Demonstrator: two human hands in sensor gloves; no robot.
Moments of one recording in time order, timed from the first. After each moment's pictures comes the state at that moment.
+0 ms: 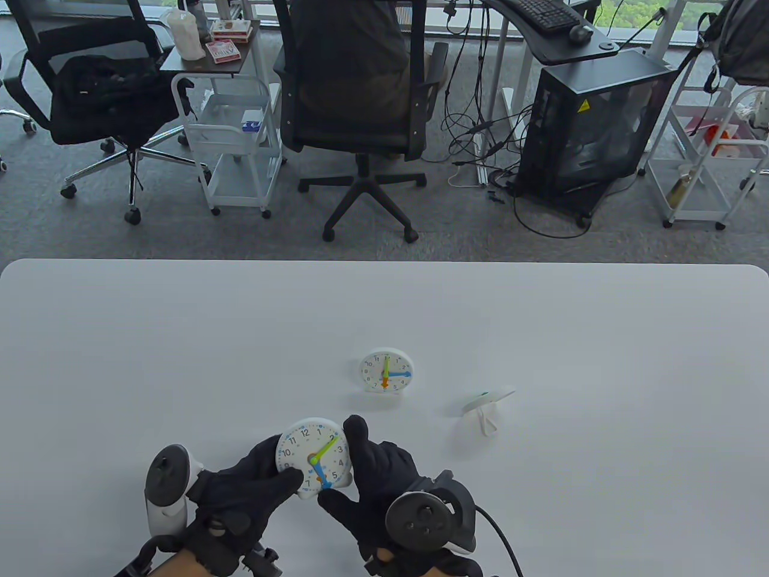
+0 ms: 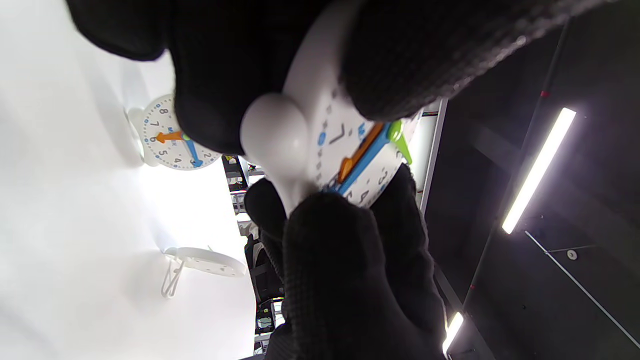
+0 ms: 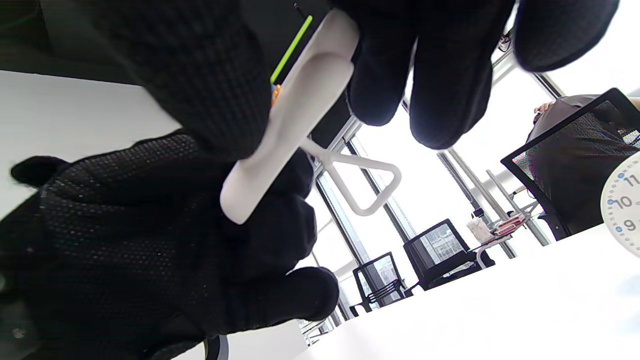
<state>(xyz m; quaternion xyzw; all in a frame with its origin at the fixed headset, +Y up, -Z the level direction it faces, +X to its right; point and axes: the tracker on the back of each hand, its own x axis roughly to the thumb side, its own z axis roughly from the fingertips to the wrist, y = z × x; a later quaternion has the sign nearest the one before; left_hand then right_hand) -0.241 -0.709 -0.273 -0.06 -0.18 0.68 0.71 0.014 -0.669 -0.246 0.31 -0.16 0.87 0.35</state>
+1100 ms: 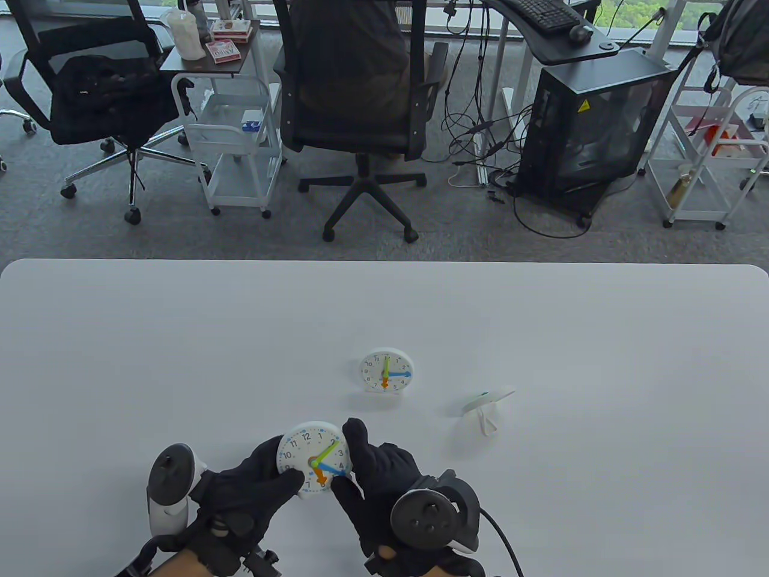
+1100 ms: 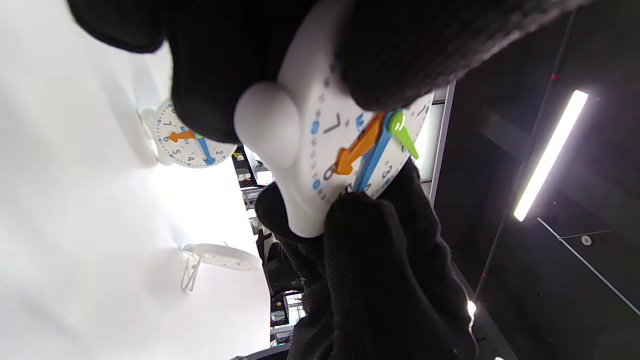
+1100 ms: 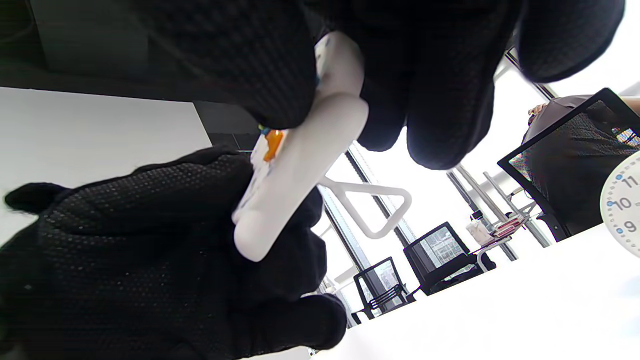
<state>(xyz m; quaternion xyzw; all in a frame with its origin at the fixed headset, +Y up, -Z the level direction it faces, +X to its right) -0.238 -0.707 -0.273 -0.08 -0.18 0.66 0.72 0.017 -0.668 -0.248 0.30 -0.16 0.86 0.37</state>
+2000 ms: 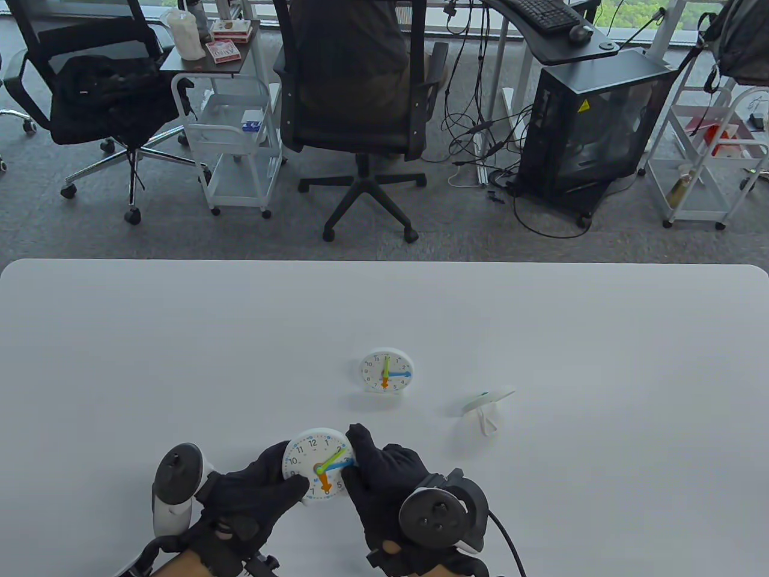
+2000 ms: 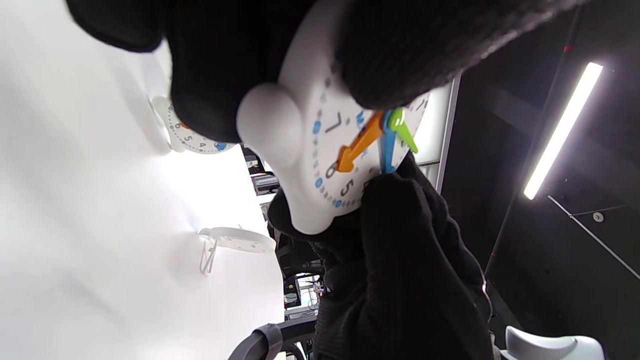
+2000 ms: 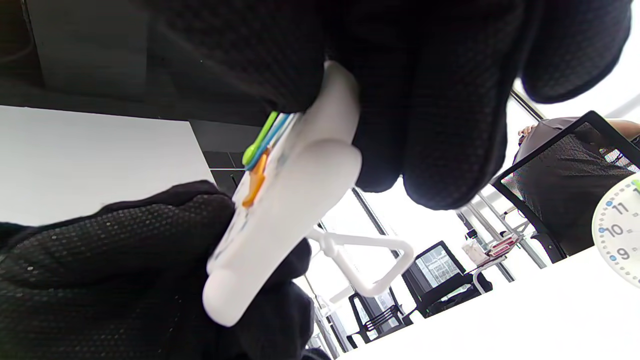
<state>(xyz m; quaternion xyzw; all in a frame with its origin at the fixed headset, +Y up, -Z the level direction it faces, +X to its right) -0.233 -0.709 -0.272 -0.10 -0.19 0.64 0.73 0.026 -0.665 -0.250 0.28 -0.19 0.86 0.38</state>
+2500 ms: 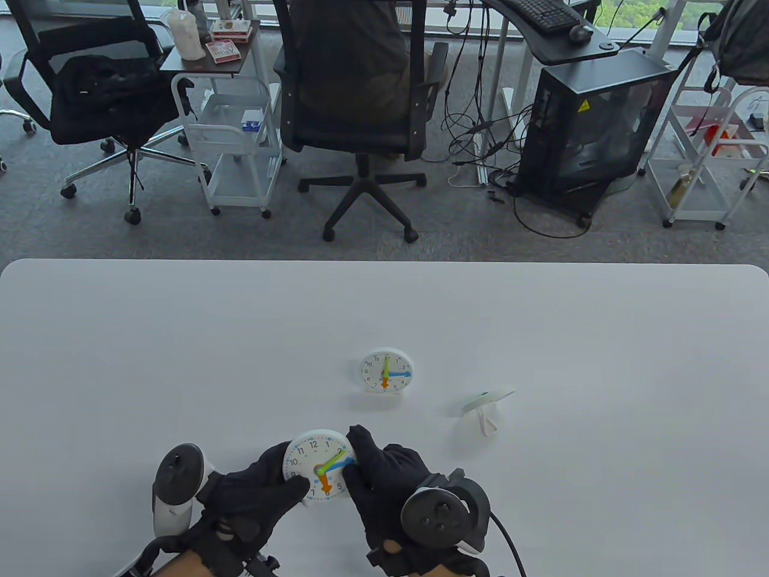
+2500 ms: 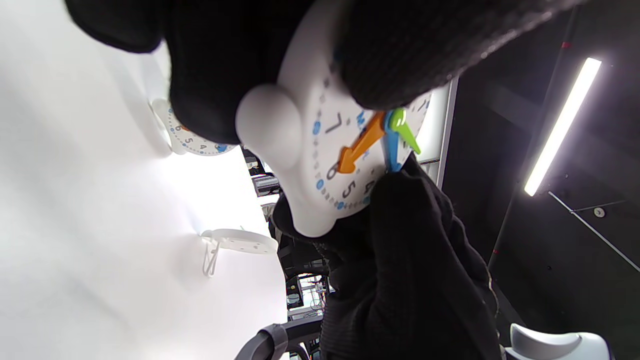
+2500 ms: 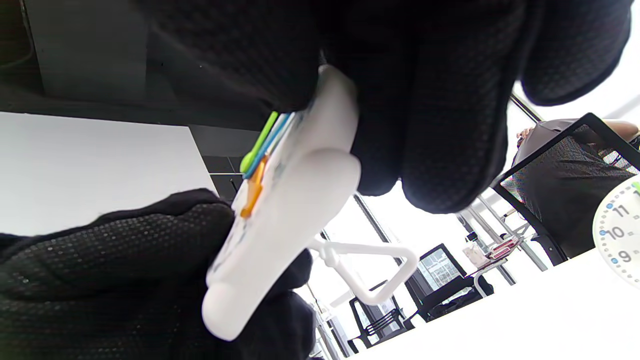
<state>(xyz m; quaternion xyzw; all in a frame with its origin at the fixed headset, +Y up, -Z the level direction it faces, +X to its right) -0.231 -0.709 -0.272 -0.09 -0.20 0.64 0.74 0.028 -0.665 -0.250 0.28 -0.19 0.86 0.39</state>
